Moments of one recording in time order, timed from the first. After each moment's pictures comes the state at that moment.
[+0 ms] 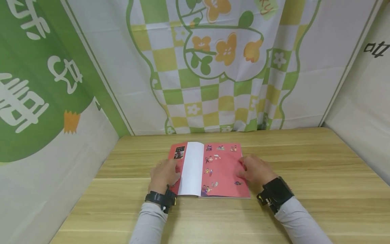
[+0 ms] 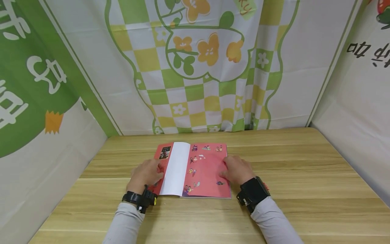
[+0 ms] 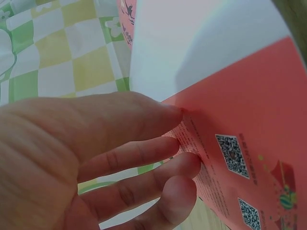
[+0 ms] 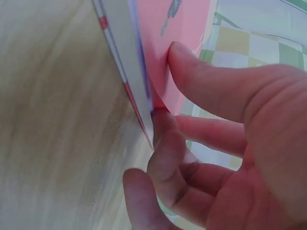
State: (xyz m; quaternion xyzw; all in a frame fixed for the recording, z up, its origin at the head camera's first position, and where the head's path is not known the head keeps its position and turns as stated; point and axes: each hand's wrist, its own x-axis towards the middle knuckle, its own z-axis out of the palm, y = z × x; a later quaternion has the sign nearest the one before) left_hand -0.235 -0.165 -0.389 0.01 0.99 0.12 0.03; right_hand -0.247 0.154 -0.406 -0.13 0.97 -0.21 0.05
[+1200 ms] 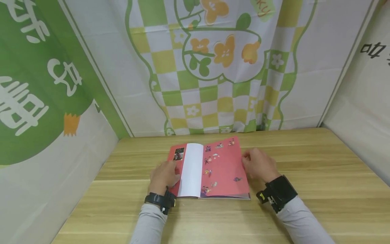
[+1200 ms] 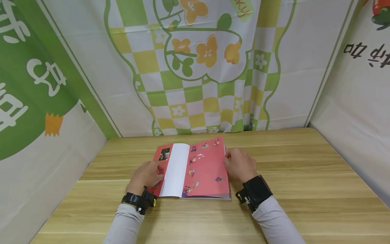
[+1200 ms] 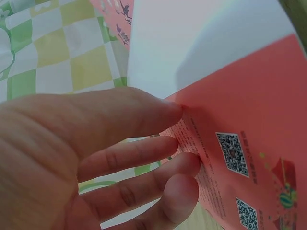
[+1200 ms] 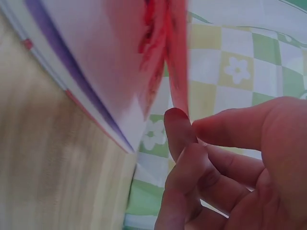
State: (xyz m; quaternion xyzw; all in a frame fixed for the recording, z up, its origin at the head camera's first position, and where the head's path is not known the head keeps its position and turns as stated) left_hand -0.236 -0.166 -0.390 0.01 0.99 0.12 0.03; right_hand -0.242 0.160 -0.384 -0.04 0.95 -0.30 0.00
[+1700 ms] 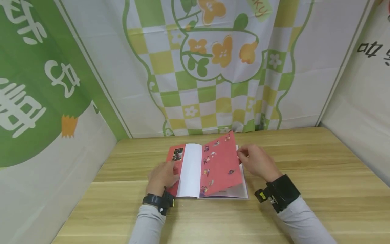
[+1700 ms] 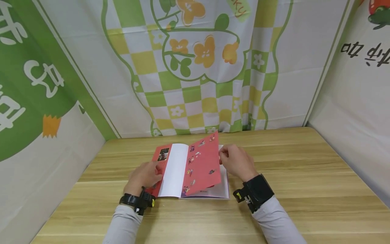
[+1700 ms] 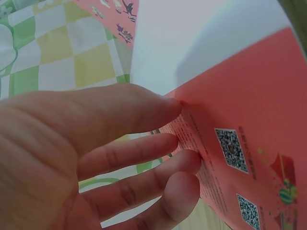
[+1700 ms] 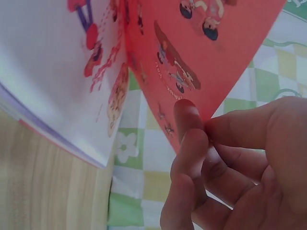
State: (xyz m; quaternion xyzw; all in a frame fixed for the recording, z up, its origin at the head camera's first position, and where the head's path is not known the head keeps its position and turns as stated) left_hand -0.236 -0.169 -0.390 0.01 0.99 0.14 0.03; right_hand -0.238 0.156 -0.366 -0.09 0.94 -0.34 -0.03
